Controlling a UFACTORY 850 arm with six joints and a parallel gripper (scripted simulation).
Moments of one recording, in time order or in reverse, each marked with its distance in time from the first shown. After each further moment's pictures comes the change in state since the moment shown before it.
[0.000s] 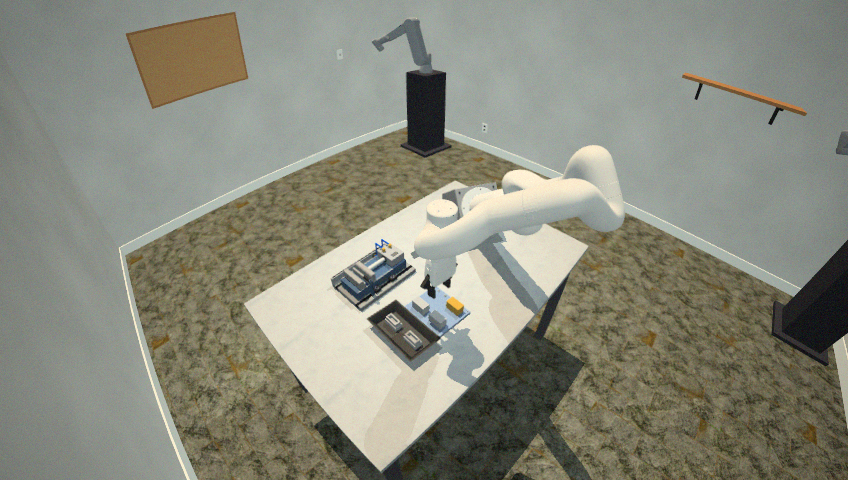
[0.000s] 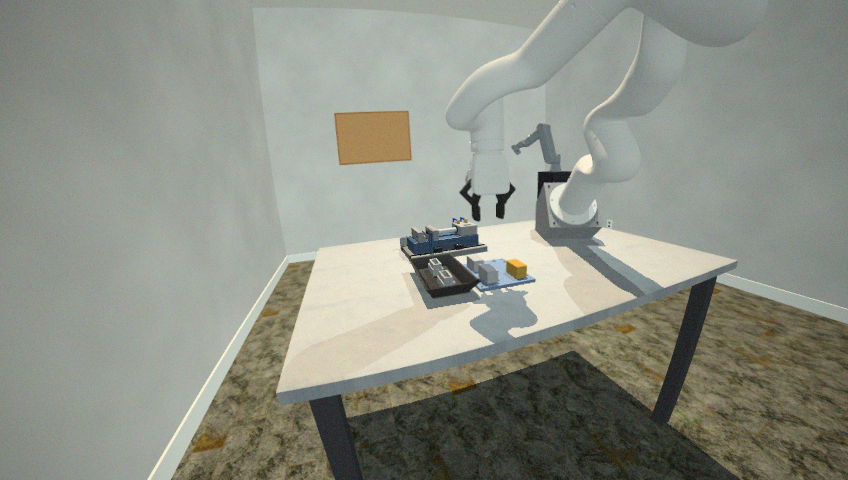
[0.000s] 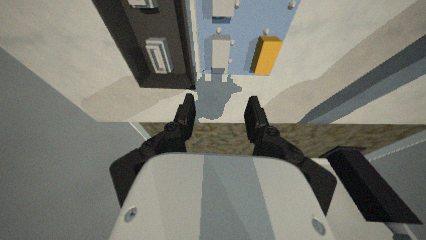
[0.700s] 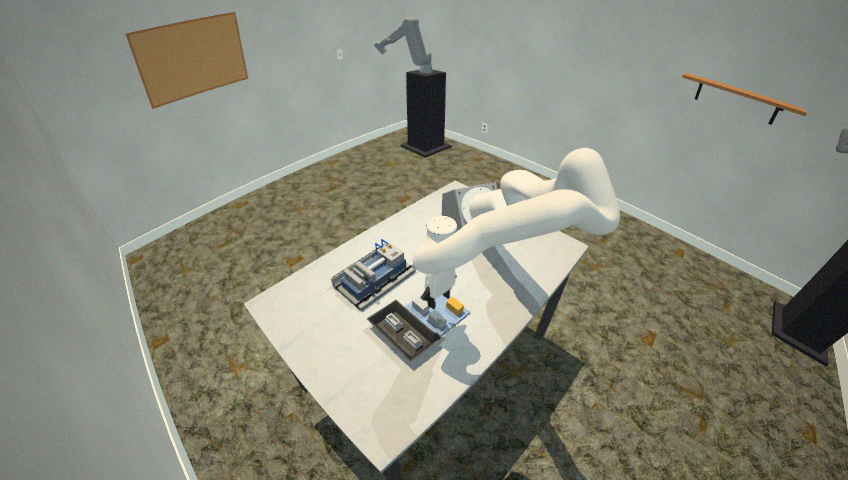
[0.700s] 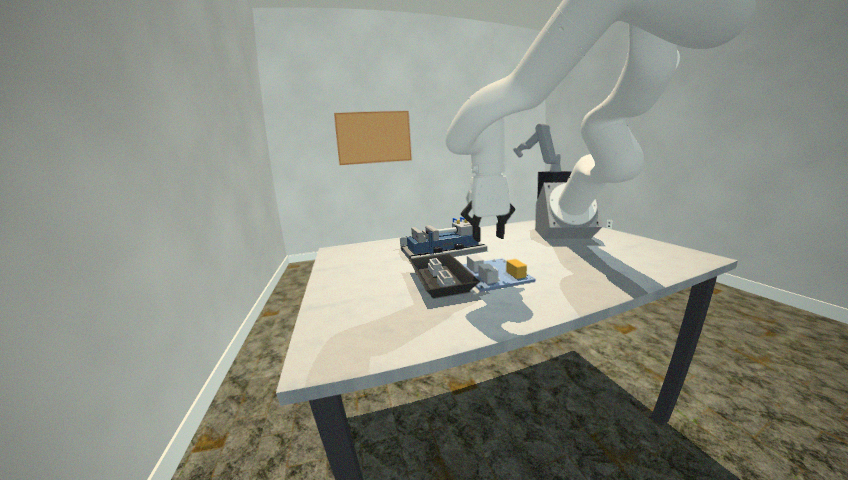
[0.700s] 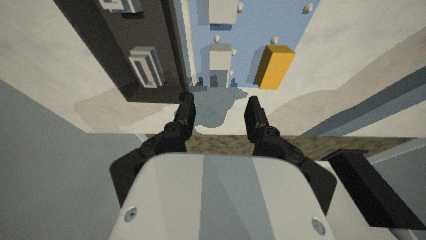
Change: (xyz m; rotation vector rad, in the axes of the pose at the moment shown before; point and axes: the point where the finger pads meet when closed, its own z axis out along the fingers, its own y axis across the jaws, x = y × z) arm 0.000 0.001 0.055 -0.002 0.001 0.001
